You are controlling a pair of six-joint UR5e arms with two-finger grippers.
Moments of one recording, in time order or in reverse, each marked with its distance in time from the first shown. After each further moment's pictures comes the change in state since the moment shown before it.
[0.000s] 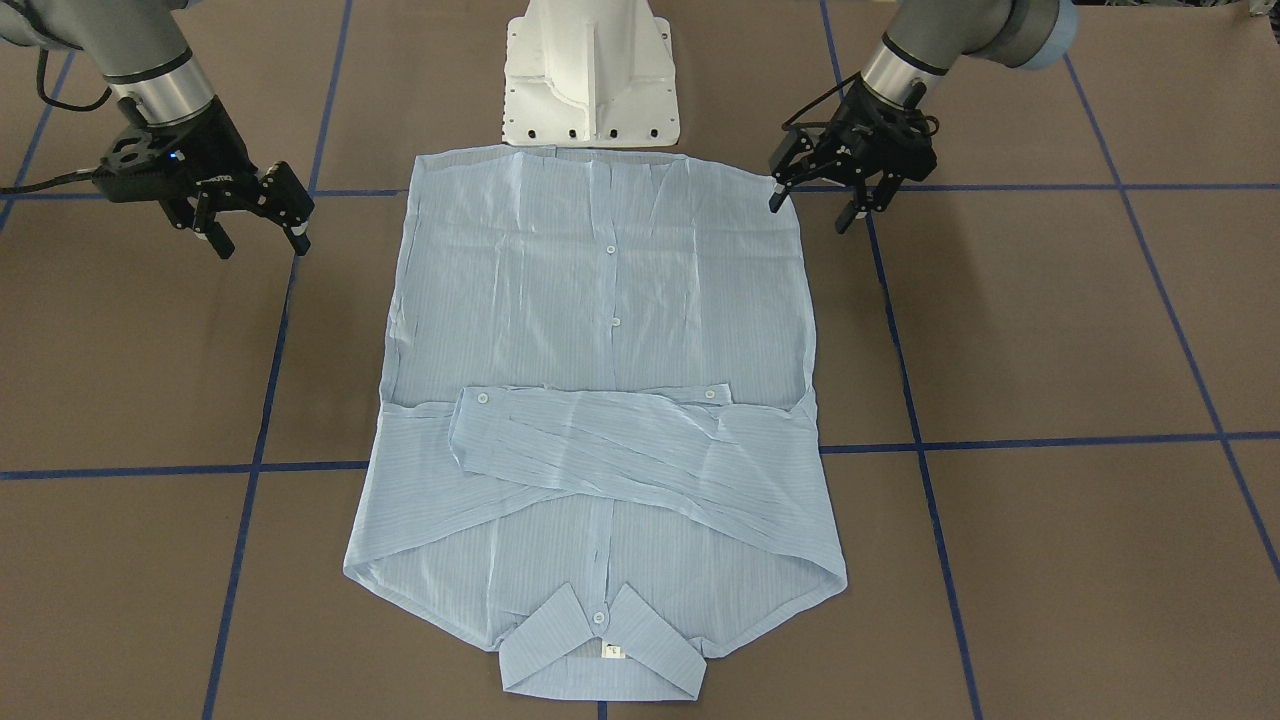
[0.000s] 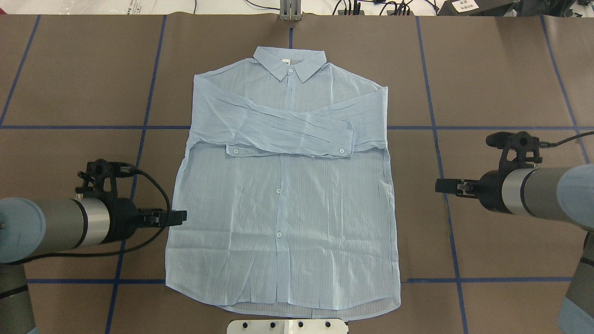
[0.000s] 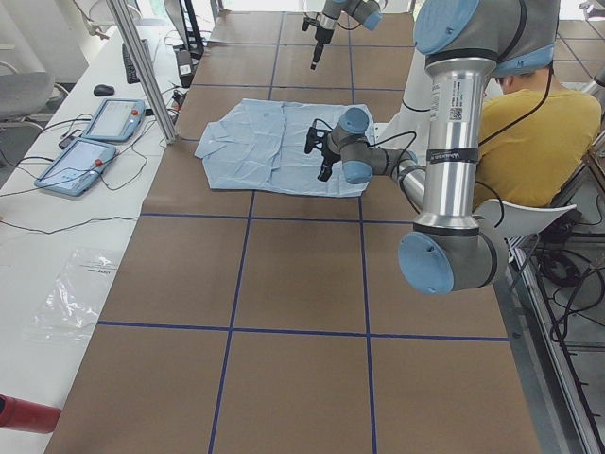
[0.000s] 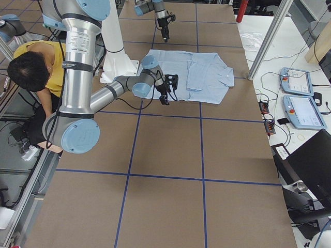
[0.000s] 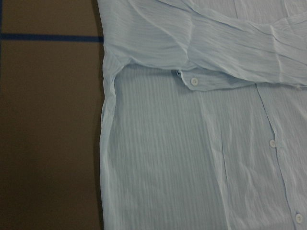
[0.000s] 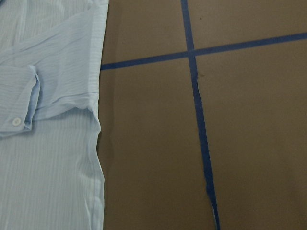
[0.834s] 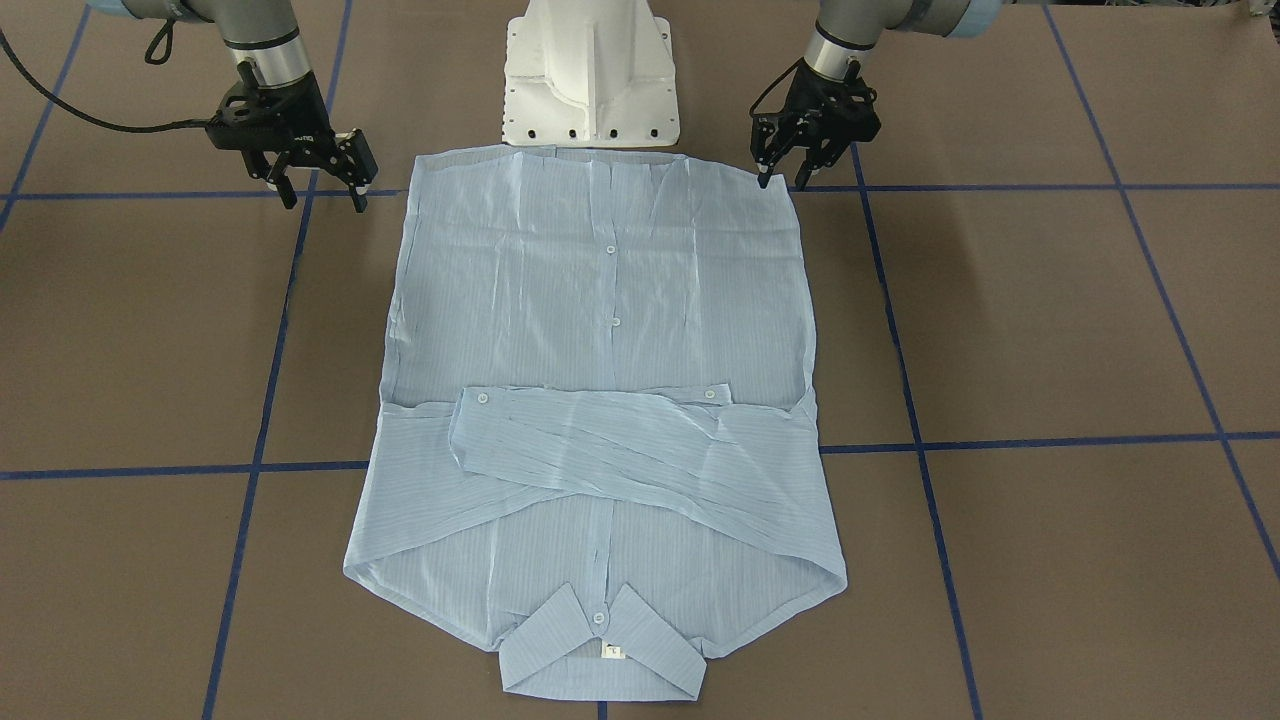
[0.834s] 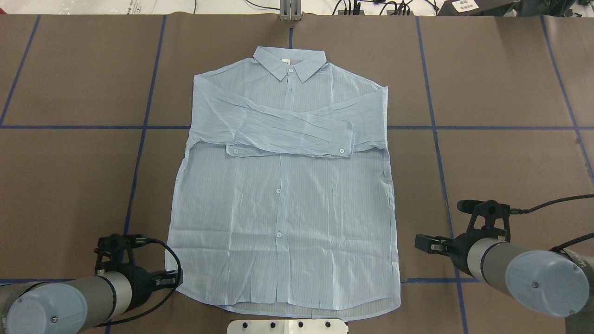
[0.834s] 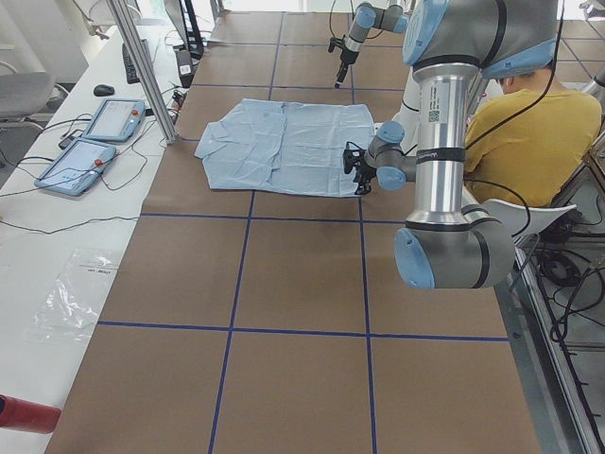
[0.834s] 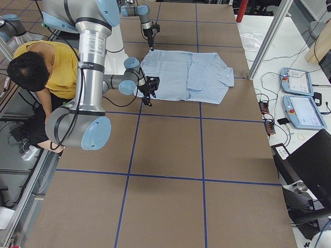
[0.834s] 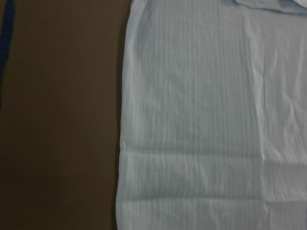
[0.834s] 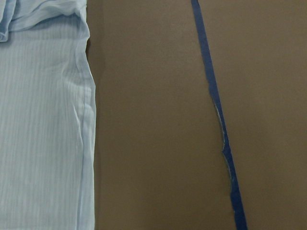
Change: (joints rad) left arm 0.273 0.039 -0.003 0.145 0.201 -0.268; right arm -0.304 -0.026 0.050 -0.125 -0.246 0.202
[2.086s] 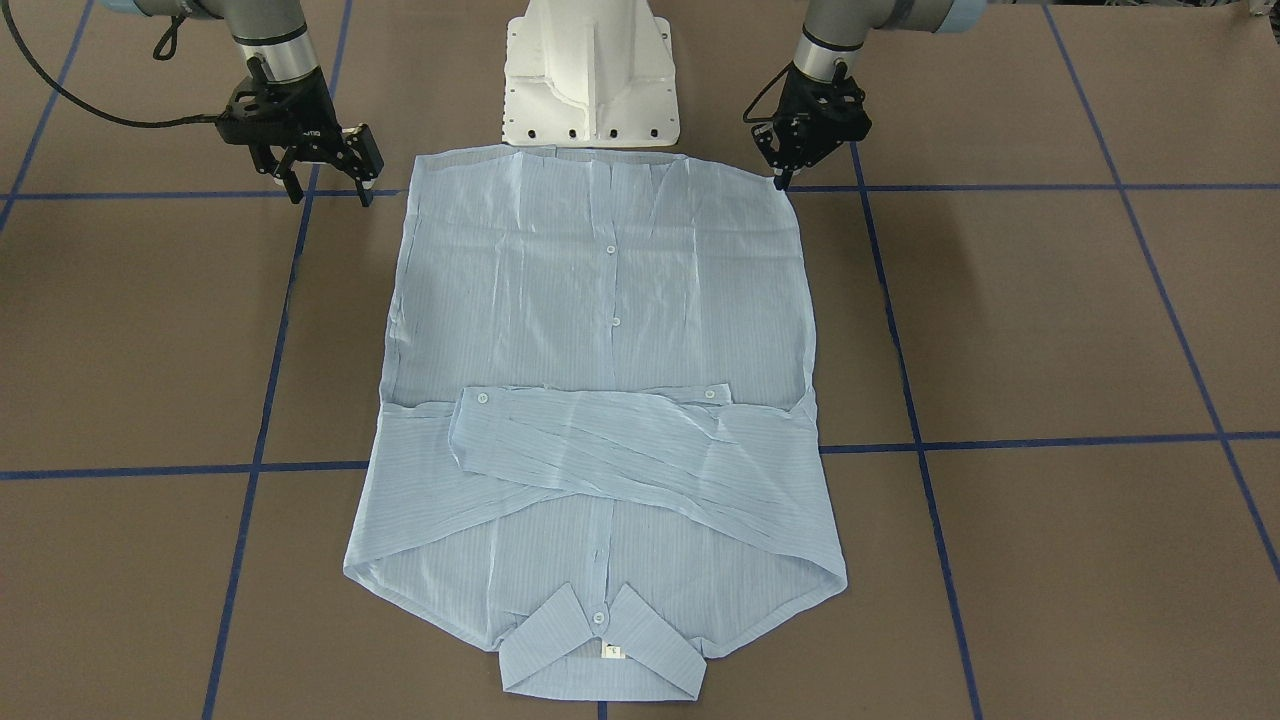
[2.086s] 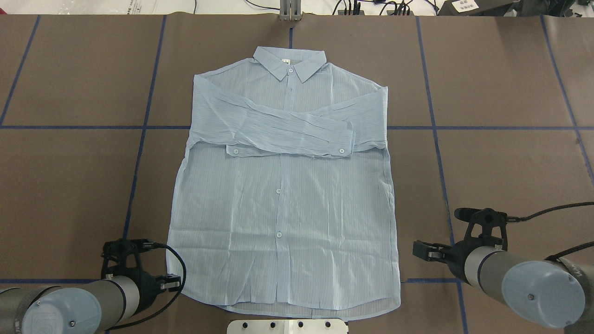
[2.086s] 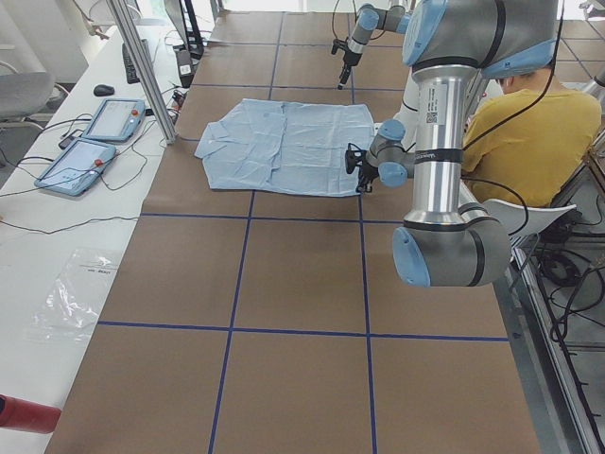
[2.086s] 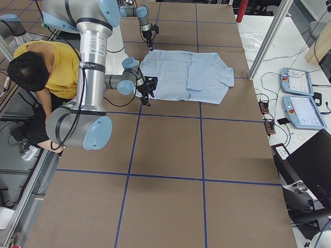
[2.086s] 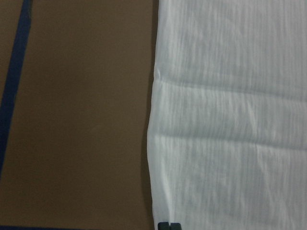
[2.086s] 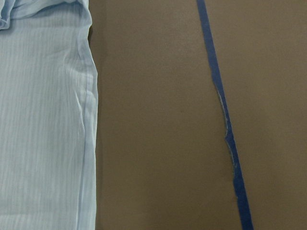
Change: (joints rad) left arm 0.011 -0.031 -0.004 0.086 0.004 -0.006; right arm -0.043 -0.004 0.001 -0.003 -0.033 0.039
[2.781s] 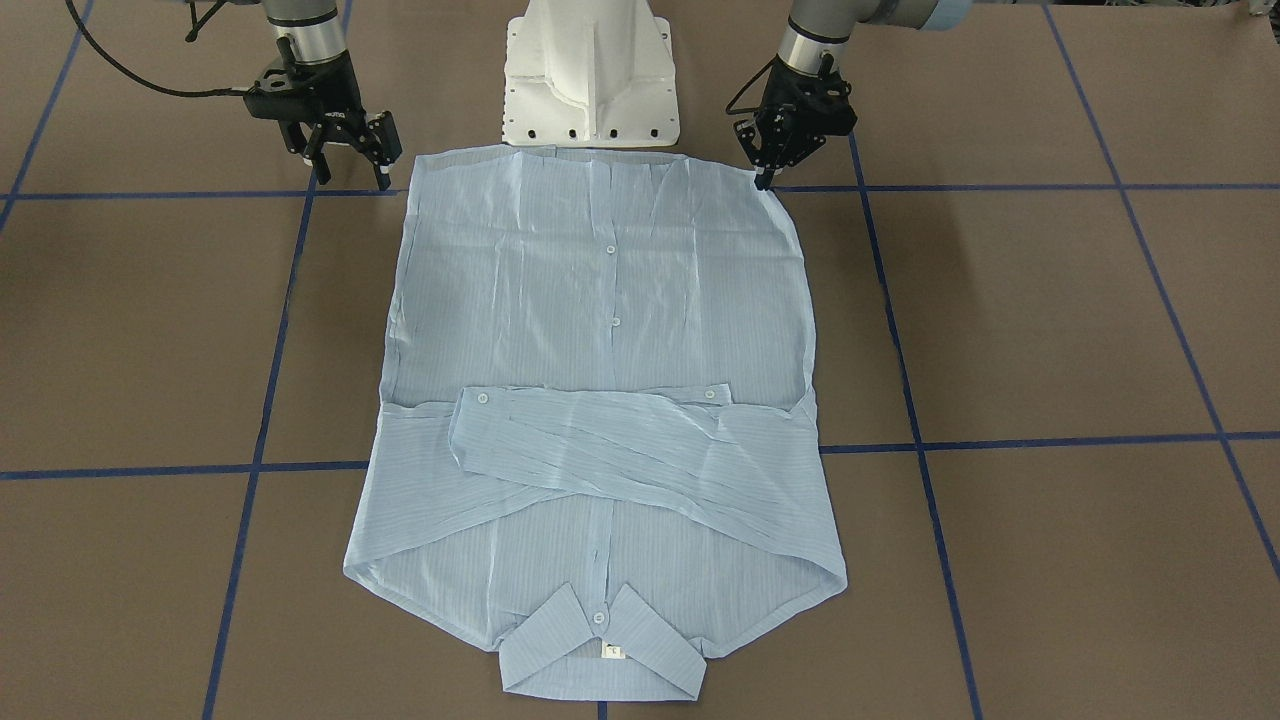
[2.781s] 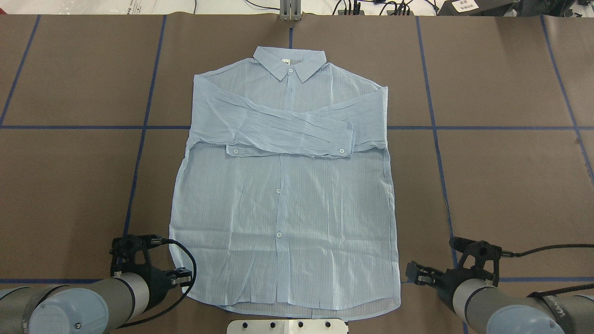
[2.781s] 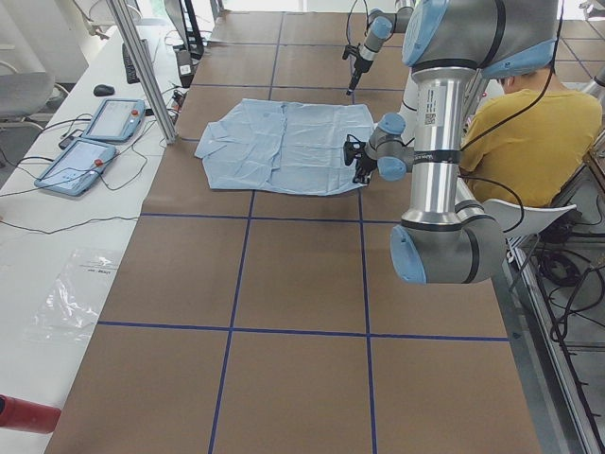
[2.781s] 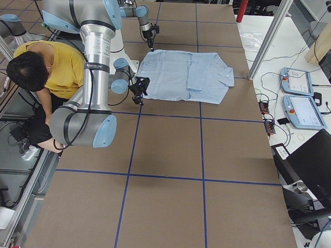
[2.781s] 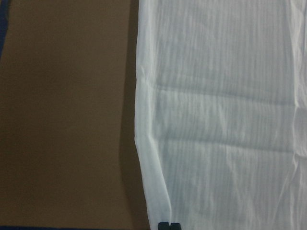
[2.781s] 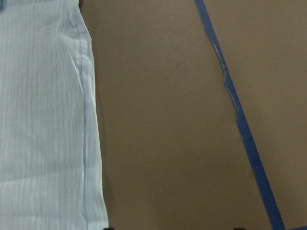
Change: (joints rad) left arm -0.001 -0.041 -0.004 -0.004 0.049 0.000; right arm -0.165 0.009 0.002 -0.048 -0.145 0.212
